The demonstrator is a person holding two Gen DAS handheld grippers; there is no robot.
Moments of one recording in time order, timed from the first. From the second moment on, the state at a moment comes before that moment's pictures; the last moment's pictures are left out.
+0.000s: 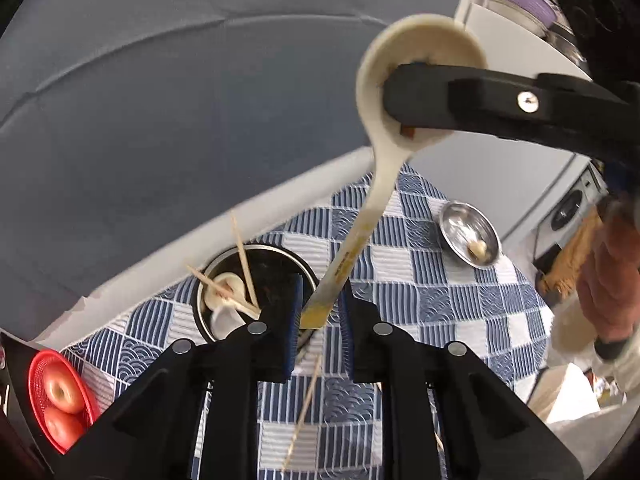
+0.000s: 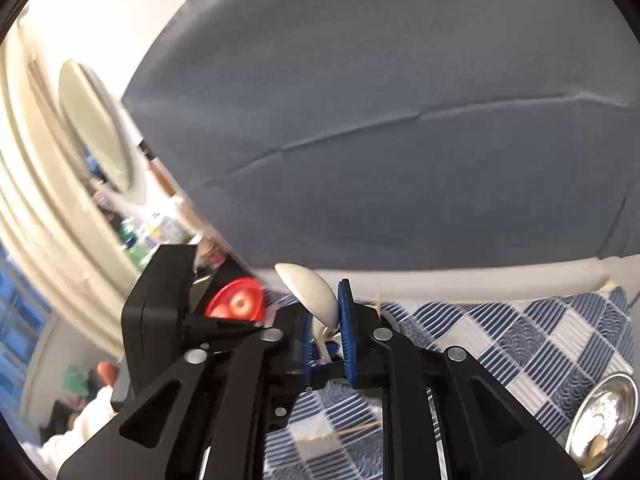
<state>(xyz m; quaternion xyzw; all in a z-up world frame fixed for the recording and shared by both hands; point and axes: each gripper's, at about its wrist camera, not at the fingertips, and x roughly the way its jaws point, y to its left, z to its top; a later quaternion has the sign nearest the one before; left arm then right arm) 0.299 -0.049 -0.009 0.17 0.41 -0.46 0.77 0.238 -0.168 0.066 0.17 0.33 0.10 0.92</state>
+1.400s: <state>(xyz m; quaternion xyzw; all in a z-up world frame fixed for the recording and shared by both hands) 0.268 0.030 -0.180 0.20 0.54 -0.43 0.70 0.126 -0.167 -0.162 0.13 0.55 -0.05 0.83</state>
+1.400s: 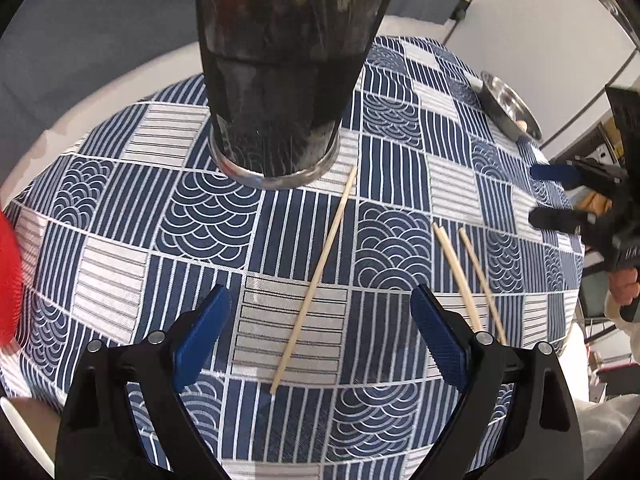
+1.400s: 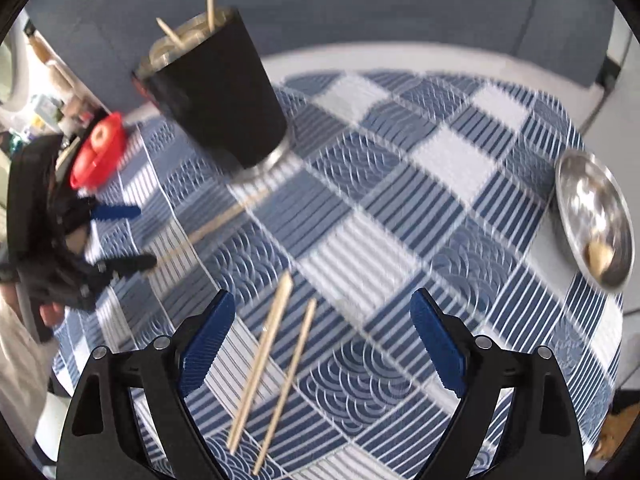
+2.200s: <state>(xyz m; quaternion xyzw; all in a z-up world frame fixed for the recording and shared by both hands) 0.265 -0.024 -0.232 0.34 0.49 -0.44 0.67 0.087 -0.124 -0.246 0.07 0.60 -0.09 0.79</state>
